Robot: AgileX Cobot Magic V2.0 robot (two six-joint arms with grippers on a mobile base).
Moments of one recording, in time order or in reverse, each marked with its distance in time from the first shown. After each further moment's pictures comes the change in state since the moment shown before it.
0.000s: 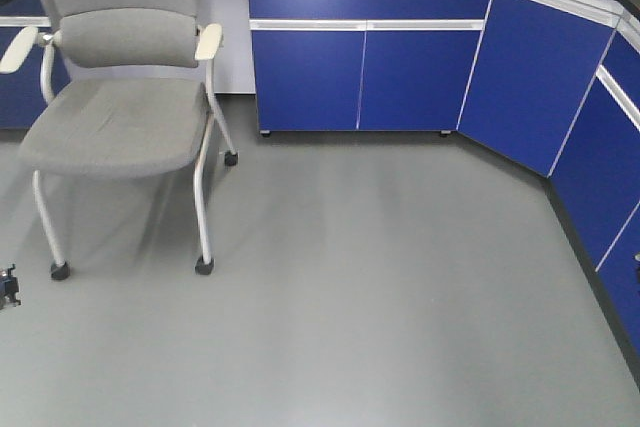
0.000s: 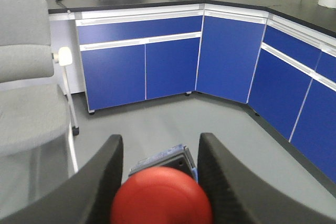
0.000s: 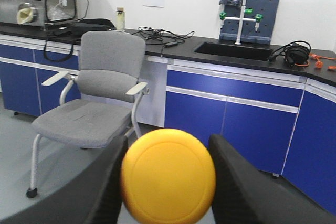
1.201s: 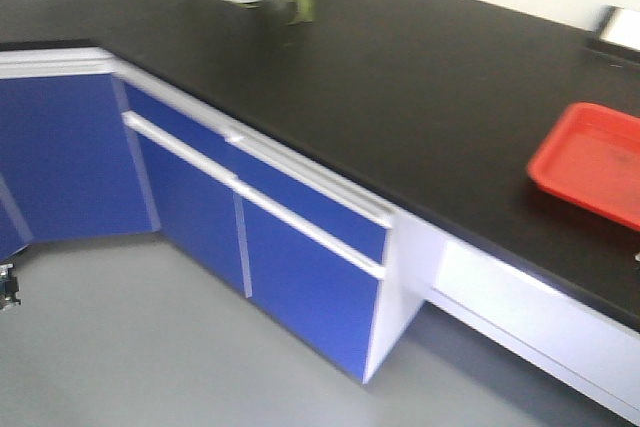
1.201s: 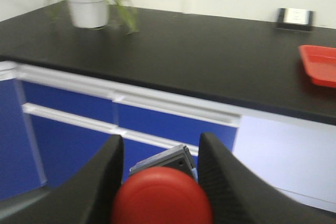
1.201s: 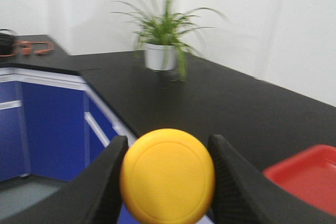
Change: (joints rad) left arm 0.000 0.000 0.000 0.000 0.000 0.000; right arm 0.000 0.000 0.000 0.000 0.000 0.000
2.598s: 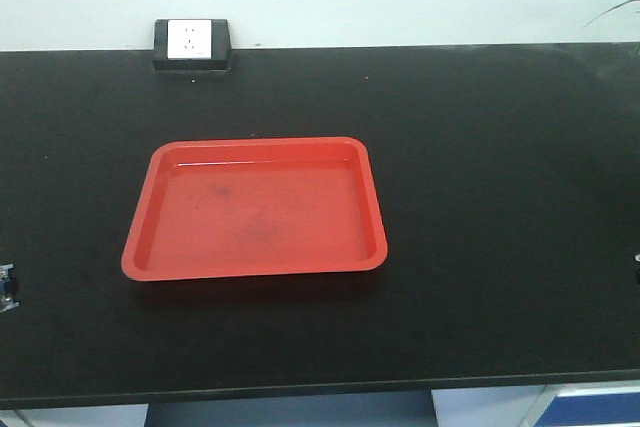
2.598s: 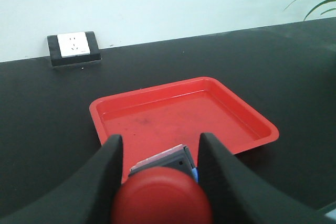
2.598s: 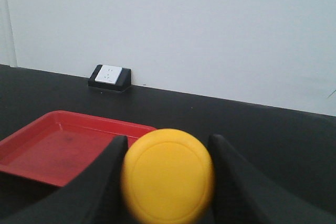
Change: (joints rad) left arm 0.000 0.000 0.000 0.000 0.000 0.000; right arm 0.000 0.000 0.000 0.000 0.000 0.000
